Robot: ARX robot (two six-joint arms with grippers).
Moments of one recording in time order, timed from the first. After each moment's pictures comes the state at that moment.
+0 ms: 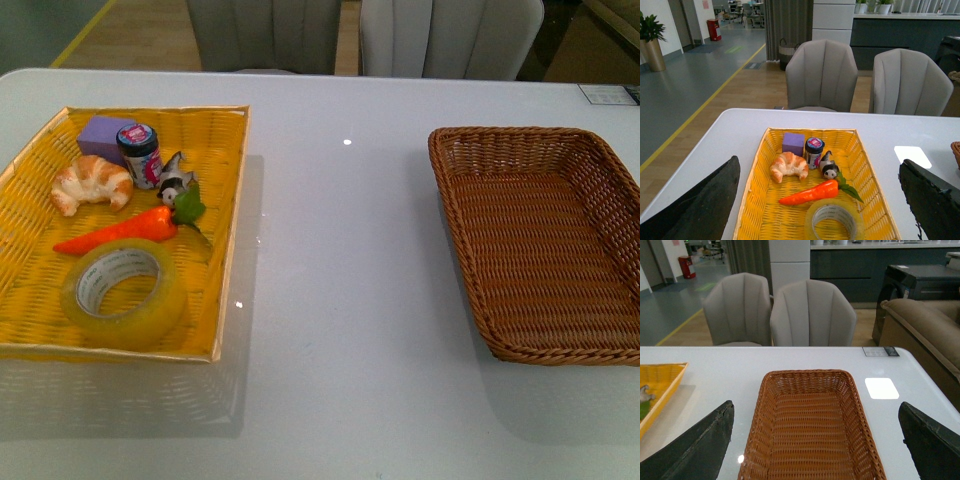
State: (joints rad) left arm 0.00 0.02 0.01 0.00 0.00 -0.01; right arm 0.00 0.01 0.02 0.00 0.00 0.00
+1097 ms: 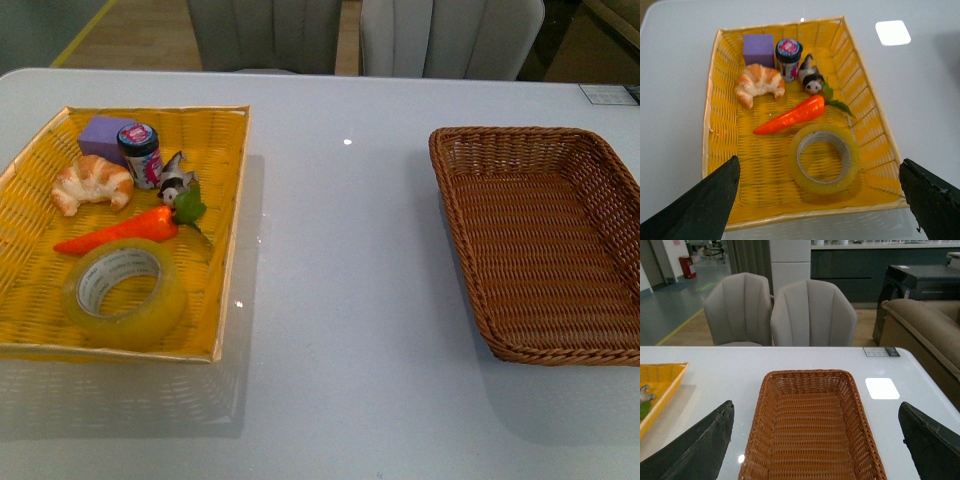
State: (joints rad) left arm 0.03 1.21 0.37 0.28 0.17 0.10; right arm 0.00 0.01 0.02 0.00 0.00 0.00
